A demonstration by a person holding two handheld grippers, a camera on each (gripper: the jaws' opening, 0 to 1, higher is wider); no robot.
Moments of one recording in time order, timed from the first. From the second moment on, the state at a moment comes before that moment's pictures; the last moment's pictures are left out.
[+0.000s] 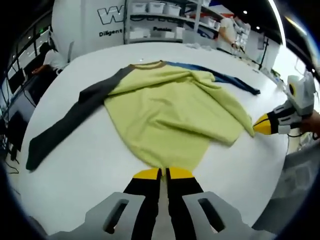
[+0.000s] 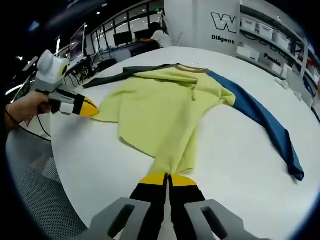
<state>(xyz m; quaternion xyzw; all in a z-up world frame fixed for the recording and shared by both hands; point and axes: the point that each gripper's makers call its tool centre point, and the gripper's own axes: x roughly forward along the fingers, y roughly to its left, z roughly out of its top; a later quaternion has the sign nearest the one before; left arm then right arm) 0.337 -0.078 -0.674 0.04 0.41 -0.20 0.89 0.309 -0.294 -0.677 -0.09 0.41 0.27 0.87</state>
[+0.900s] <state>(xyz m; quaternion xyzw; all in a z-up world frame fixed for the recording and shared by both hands) 0.314 -0.023 -0.622 0.03 0.42 -0.26 0.87 0.305 -0.367 -0.625 -0.10 0.42 0.19 0.88</state>
